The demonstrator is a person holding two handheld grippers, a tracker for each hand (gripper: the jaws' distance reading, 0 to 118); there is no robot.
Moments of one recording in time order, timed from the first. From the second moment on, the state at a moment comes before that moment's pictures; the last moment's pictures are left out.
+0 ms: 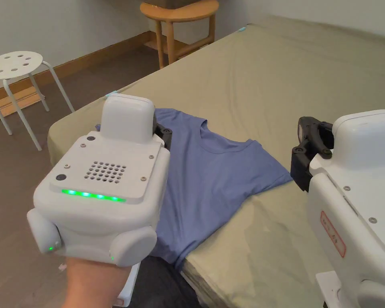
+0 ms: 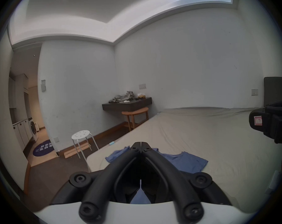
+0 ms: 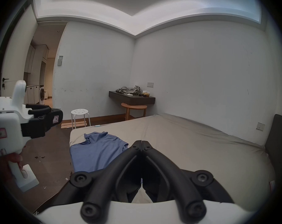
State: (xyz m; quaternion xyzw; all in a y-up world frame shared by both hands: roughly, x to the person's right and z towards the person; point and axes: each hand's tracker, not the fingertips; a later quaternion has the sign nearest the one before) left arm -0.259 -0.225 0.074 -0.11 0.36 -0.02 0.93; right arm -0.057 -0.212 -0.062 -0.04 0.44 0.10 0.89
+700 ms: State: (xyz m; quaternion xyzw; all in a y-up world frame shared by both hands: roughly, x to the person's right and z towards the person) left arm -0.438 -0.445 -0.084 -0.43 0.29 0.17 0.84; right arm -0.047 -0.259 -0.115 -0.12 0.36 0.16 0.91
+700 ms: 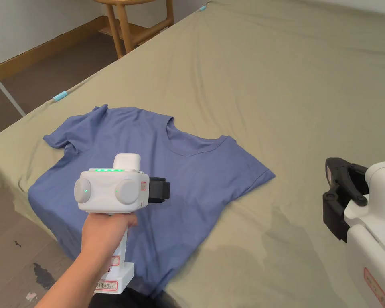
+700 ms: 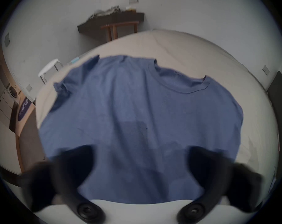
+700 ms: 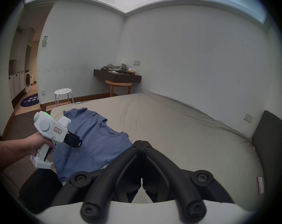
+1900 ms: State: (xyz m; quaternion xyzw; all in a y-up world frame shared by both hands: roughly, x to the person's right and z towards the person) left arm -0.373 -0.257 -0.027 -0.12 0.25 0.19 0.94; right arm 0.034 -0.213 -0.088 -0.10 0.30 0.10 0.94
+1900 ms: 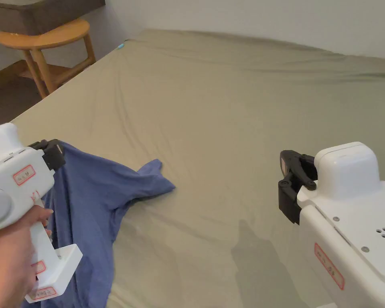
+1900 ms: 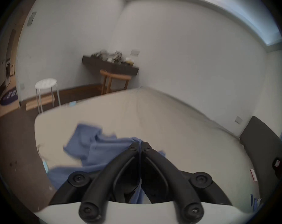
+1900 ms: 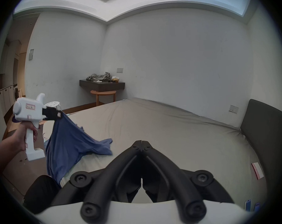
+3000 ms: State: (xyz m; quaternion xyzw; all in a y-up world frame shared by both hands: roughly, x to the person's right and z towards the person) left arm 0.013 -0.255 -0.288 -0.28 -0.16 -0.03 0.95; right arm 0.258 -0.226 -0.091 -0.13 0.05 0.06 0.99
